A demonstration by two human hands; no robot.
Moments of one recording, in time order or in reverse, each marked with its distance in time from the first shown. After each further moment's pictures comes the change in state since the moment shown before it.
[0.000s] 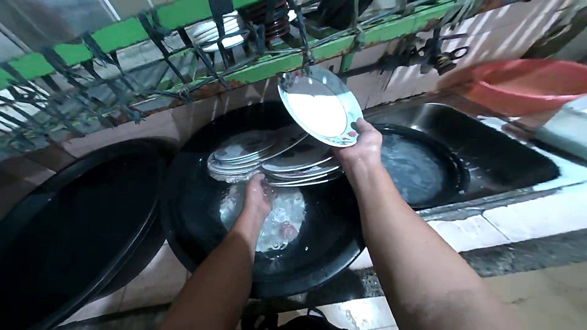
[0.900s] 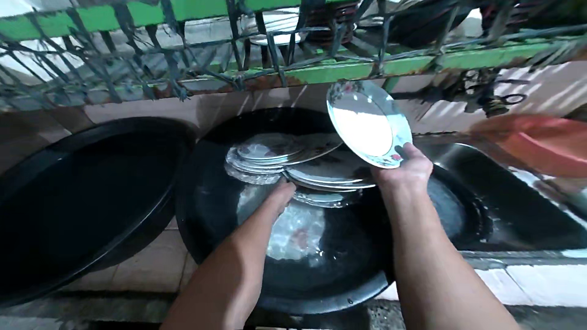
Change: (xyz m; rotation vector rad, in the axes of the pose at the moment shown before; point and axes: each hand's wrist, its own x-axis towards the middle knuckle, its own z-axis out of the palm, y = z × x) left_hand 0.046 -0.004 -0.004 0.753 -0.280 0.042; right_hand -0.003 0.001 0.000 -0.055 -0.035 -0.108
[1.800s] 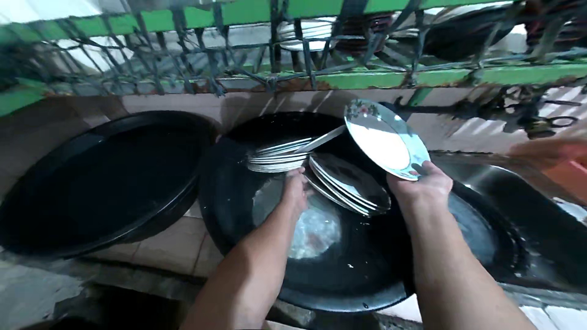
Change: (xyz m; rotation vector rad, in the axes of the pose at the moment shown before) left_hand -0.024 0.019 0.001 -0.849 0.186 0.111; right_hand 0.003 0.006 -0.009 0.019 -0.002 0.080
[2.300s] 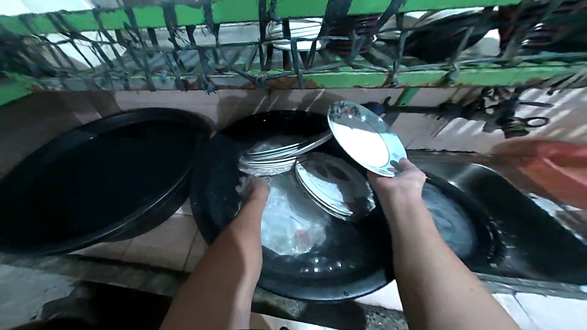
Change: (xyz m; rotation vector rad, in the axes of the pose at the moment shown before) left_hand 0.005 0.027 -0.053 1.566 0.281 -0.098; right_hand 0.004 0.003 -0.004 -0.032 0.054 0.052
